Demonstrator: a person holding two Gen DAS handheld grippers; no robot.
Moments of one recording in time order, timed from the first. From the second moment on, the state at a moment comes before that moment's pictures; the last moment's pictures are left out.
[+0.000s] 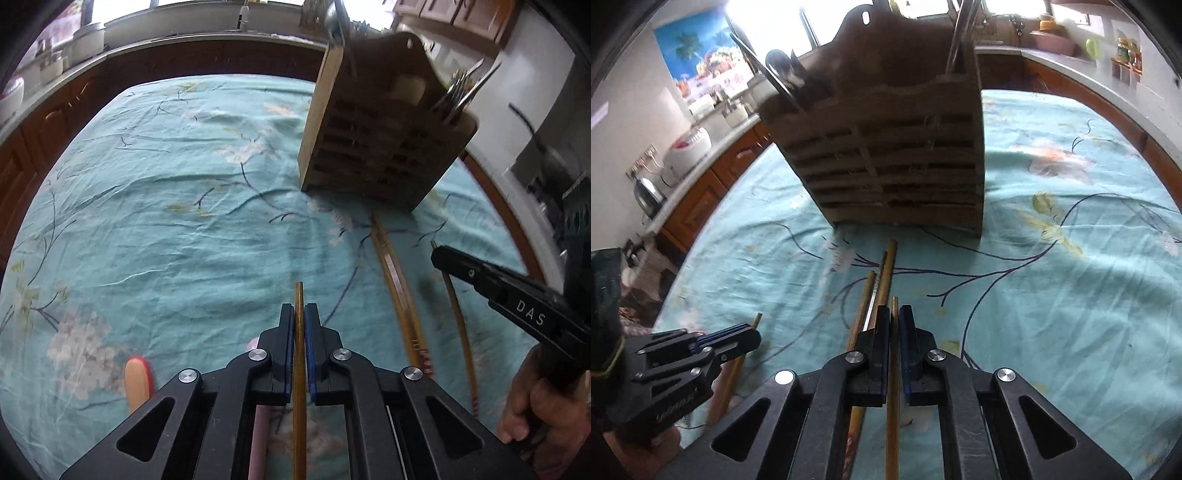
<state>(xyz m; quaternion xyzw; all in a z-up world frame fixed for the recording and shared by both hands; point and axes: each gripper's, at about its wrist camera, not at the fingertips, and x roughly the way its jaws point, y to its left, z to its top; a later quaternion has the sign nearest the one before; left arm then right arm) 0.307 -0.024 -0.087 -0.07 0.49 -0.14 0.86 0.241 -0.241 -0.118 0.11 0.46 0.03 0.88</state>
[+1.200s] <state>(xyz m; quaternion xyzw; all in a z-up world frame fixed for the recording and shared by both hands) 0.210 0.023 0.034 -0.13 0.35 -0.17 0.91 0.169 -0.253 0.014 0.12 0.30 0.03 0.94</state>
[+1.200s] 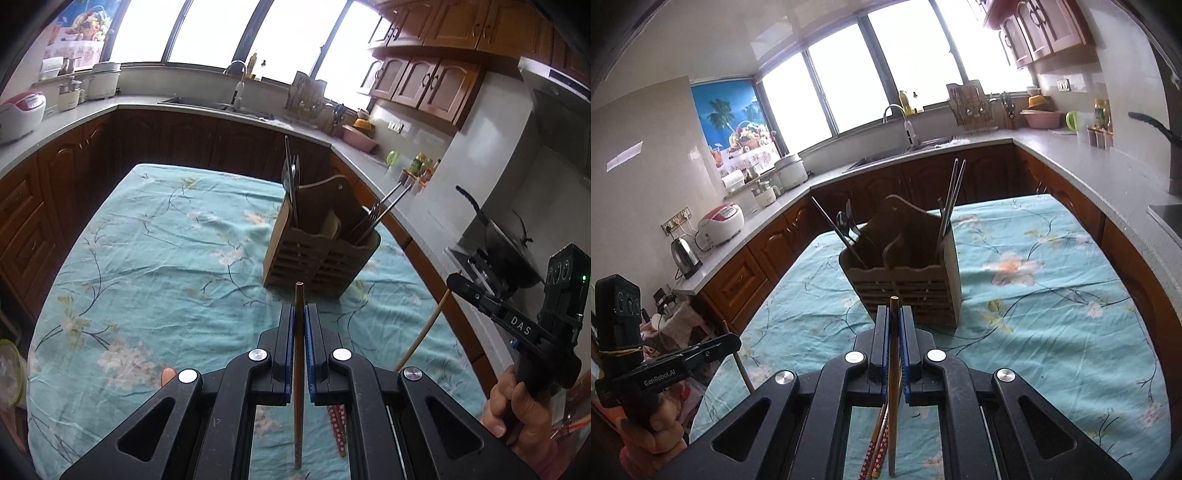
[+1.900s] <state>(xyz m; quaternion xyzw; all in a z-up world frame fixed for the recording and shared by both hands) 0.225 0.038 0.071 -0.17 0.26 -0.15 0.94 0.173 -0.260 0.047 0.12 0.25 0.02 0.96</state>
